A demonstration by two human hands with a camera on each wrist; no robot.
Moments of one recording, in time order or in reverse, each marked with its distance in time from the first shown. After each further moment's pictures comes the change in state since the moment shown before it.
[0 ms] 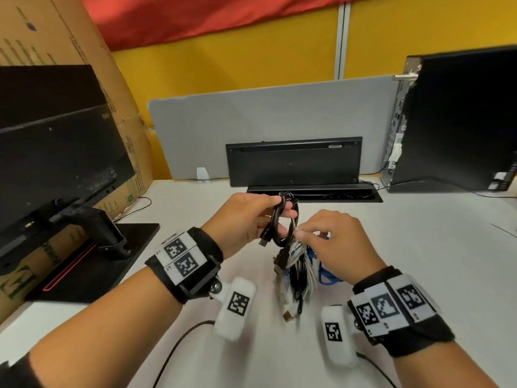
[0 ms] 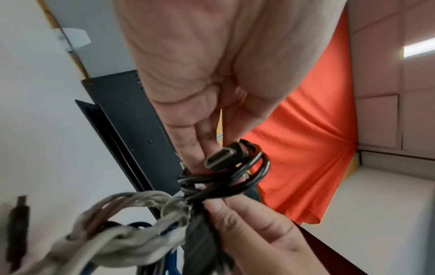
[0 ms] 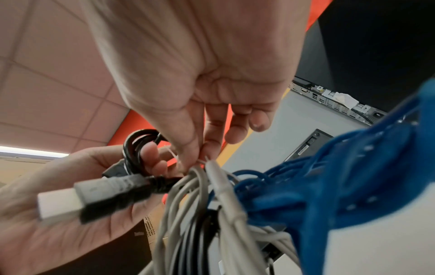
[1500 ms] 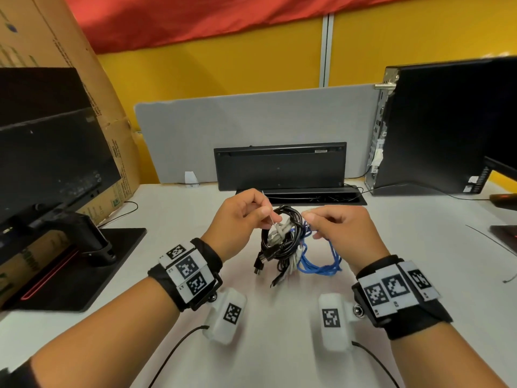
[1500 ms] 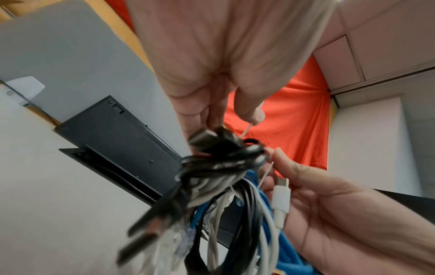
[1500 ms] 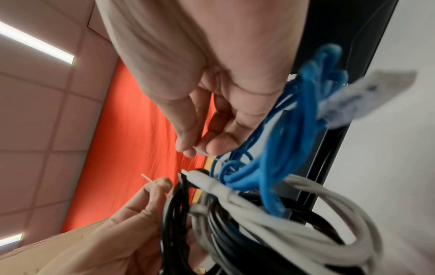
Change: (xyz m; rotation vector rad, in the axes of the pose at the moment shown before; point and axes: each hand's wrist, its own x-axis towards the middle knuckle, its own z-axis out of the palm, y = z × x) left_hand 0.008 -0.018 0.009 0.301 0.127 0.379; right_hand 0.005 0.014 -0.025 0.390 0.143 0.194
